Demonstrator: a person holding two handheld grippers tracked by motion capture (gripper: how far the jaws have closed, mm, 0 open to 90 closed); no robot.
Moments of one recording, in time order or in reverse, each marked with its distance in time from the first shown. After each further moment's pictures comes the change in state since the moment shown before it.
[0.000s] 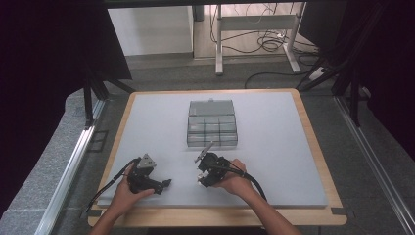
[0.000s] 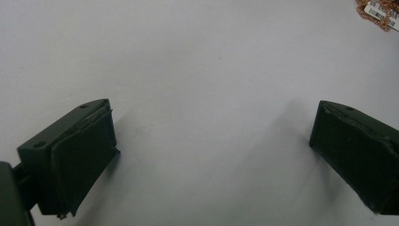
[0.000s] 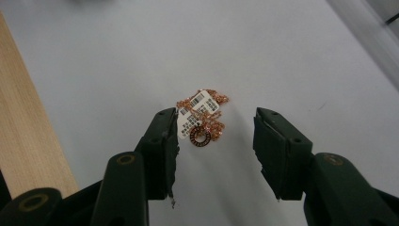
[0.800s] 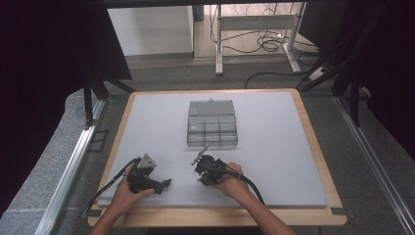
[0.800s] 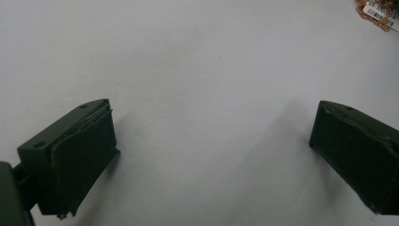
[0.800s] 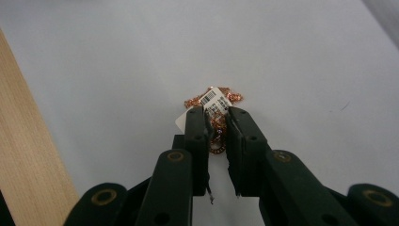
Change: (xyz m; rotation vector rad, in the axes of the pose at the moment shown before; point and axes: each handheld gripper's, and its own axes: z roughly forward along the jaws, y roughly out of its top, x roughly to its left) left arm 0.000 0.000 0.000 0.000 0.000 0.001; right arm 0.006 0.003 0.011 0.044 -0.003 -0.005
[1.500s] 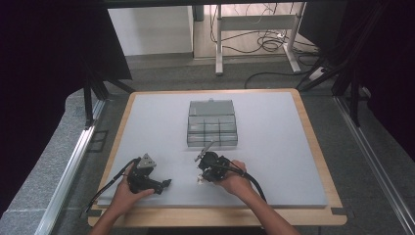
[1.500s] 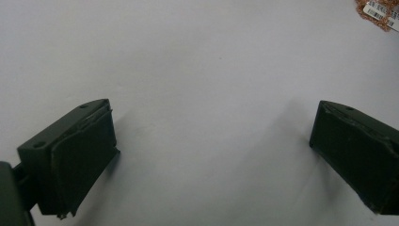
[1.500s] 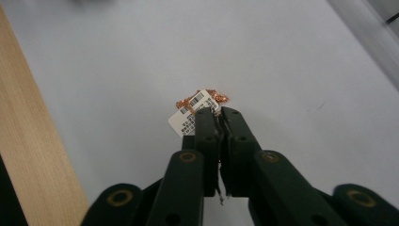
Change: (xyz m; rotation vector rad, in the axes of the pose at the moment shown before) left arm 0.000 0.000 0.000 0.001 -0.001 0.000; right arm -0.009 -0.002 -0.012 -0.032 0.024 0.009
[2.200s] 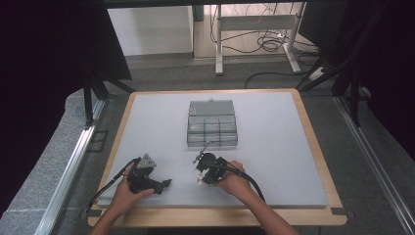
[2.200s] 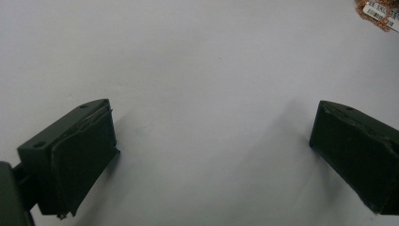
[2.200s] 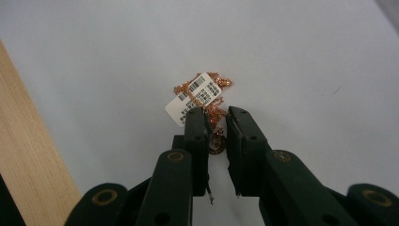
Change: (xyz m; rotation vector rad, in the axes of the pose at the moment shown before) left arm 0.000 0.000 0.000 0.001 -0.001 0.001; right arm 0.001 0.003 0.010 0.091 -0.010 0.012
